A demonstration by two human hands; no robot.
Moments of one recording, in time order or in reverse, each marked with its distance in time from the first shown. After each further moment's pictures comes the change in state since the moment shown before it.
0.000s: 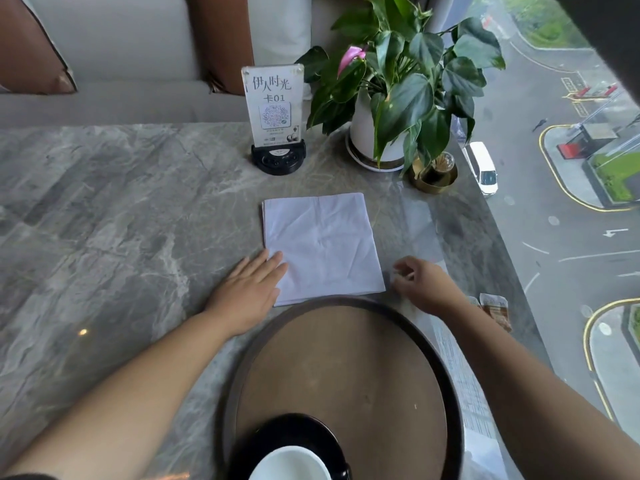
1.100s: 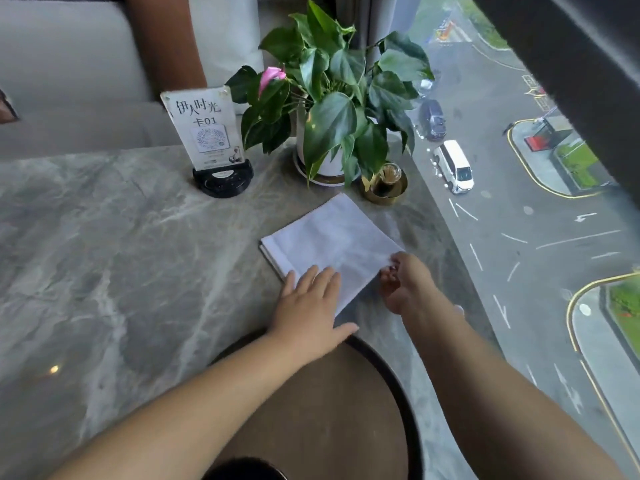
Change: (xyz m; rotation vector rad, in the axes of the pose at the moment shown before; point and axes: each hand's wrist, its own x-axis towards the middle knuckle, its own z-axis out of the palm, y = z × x) left_hand 0.074 0.170 -0.041 -0.045 -0.036 0.021; right_hand 0.026 0.000 -0.041 1.568 0.216 0.830
